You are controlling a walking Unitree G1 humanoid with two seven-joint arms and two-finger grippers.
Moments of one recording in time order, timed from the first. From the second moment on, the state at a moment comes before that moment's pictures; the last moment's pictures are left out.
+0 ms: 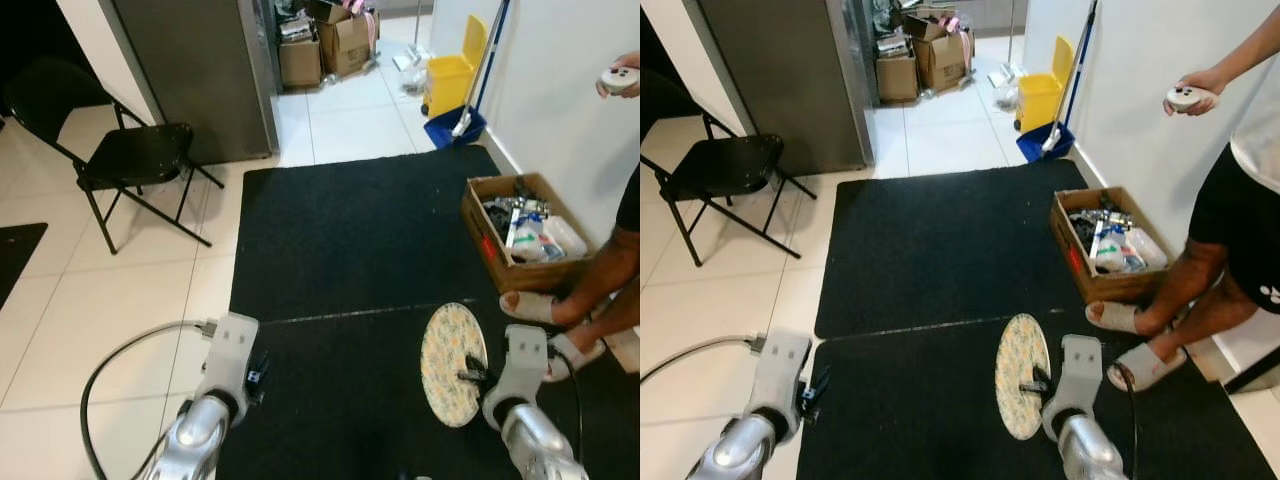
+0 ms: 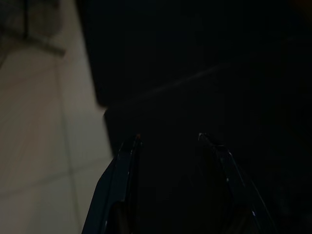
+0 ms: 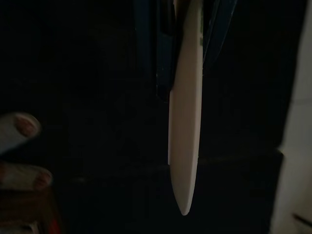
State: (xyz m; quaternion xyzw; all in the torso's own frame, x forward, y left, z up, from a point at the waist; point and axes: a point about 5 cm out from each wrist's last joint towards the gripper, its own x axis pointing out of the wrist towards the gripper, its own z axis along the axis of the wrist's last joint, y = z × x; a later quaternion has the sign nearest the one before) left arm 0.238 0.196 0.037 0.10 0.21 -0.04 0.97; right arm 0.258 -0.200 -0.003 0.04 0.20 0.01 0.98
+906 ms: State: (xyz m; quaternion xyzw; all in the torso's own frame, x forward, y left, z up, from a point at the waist) left arm 0.194 0.220 -0.042 0.09 0.36 0.00 0.93; right arm 0.229 -0.214 -0.031 -0.08 0.23 -0.04 0.97
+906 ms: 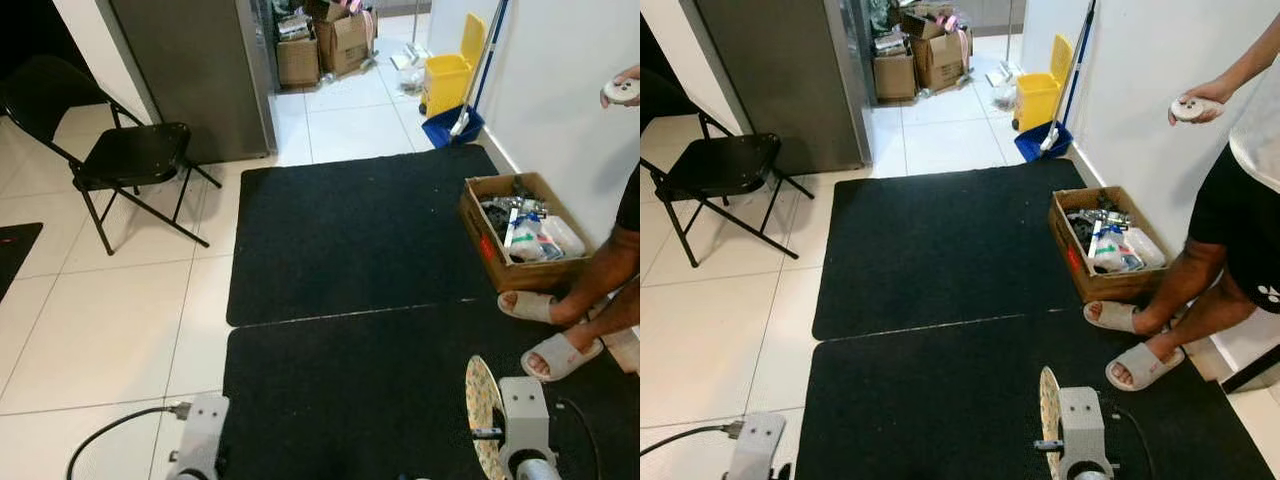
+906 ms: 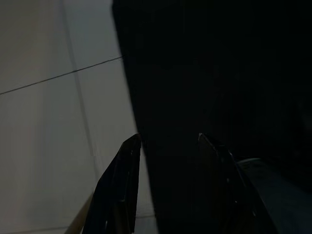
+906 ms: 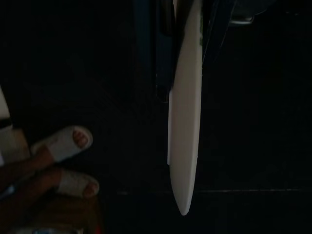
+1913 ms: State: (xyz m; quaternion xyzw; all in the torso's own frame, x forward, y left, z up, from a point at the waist) left arm 0.199 0.215 -0.041 0.10 0.32 -0.02 0.94; right arm 0.220 -0.204 -0.041 -0.06 0.24 -0.01 0.97
